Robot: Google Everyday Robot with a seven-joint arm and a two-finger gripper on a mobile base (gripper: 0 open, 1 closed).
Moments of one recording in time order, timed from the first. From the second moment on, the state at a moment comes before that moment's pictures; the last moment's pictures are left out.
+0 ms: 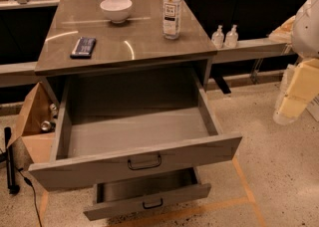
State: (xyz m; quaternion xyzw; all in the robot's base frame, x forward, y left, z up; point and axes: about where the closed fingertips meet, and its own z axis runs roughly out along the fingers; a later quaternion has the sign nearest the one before) arm 0.438 -0.217 0.976 -0.60 0.78 -0.03 0.16
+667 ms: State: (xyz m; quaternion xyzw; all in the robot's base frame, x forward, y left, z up) arm 0.437 -0.210 0.983 -0.60 0.77 -0.02 0.18
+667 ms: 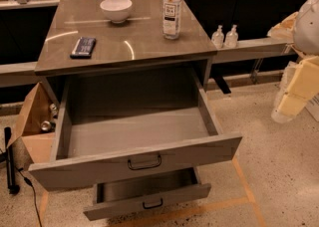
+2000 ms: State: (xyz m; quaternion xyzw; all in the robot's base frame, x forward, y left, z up) arm 0.493 0.045 1.041 -0.51 0.70 0.24 0.44
